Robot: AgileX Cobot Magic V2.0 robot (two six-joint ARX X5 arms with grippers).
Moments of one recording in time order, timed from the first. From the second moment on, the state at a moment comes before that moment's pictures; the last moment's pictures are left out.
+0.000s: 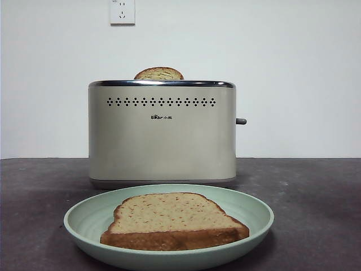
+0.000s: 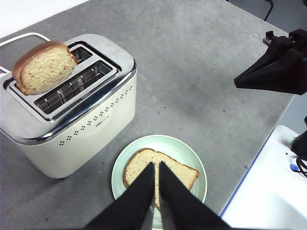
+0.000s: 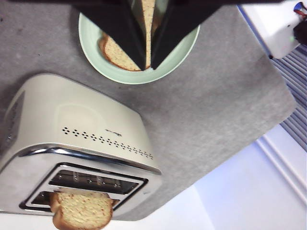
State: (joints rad) left arm -0.61 0.99 1.54 -1.12 0.26 0.09; right arm 0.67 0.66 0.77 -0.45 -0.23 0.26
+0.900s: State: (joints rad) left arm -0.57 1.03 1.54 -1.10 0.26 0.12; right arm 0.67 0.65 0.77 -0.45 -0.23 0.26
